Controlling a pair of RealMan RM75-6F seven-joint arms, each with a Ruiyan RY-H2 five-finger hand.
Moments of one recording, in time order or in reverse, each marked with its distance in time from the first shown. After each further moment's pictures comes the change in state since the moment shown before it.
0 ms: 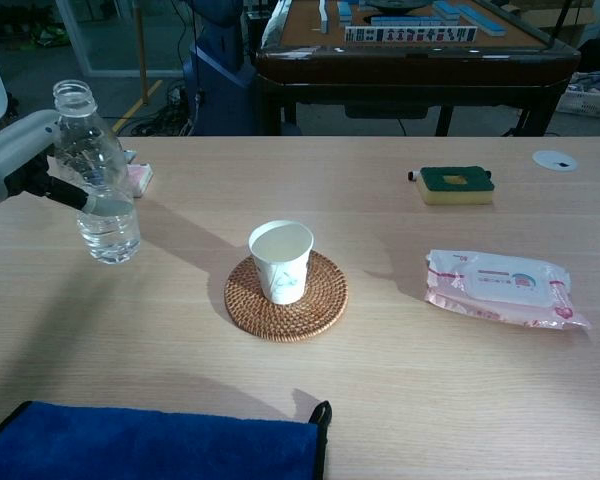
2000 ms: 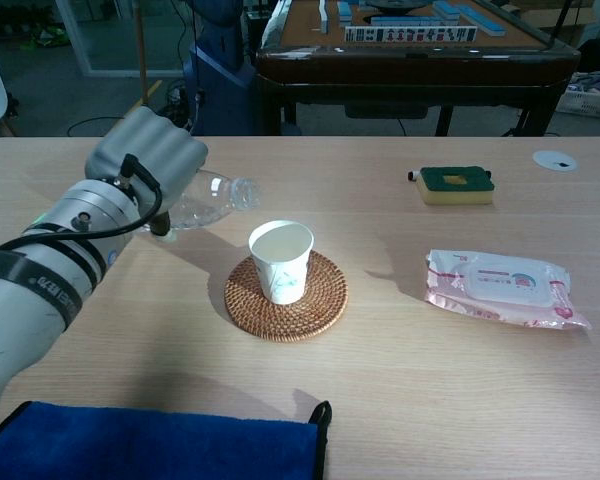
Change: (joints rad) left arm -0.268 -0.245 0.053 -0.023 -0.210 0.181 1.270; right arm -0.013 0.038 0.009 -0.018 0.011 0.017 0.054
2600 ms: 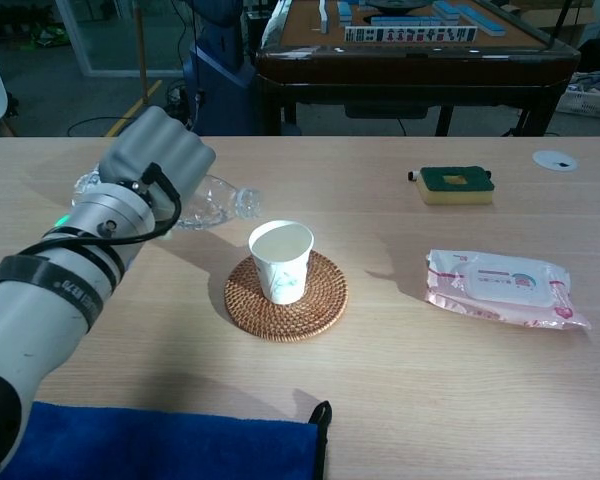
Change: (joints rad) left arm -0.036 -0.048 -0.005 0.047 -0.037 0.025 0.153; right arm 0.003 0.001 -0.003 -0.001 -0.001 -0.010 0.002
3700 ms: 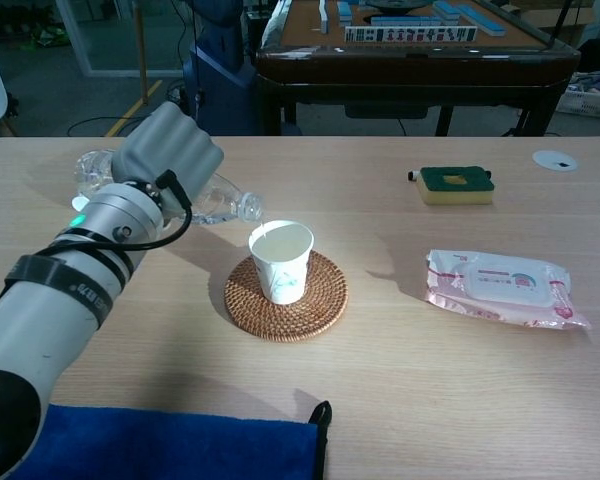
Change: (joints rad) left arm -0.027 -0.024 0.026 0.110 0.042 -0.014 0.042; right arm 0.002 -0.001 -0.002 0.001 0.000 -0.006 -0.001
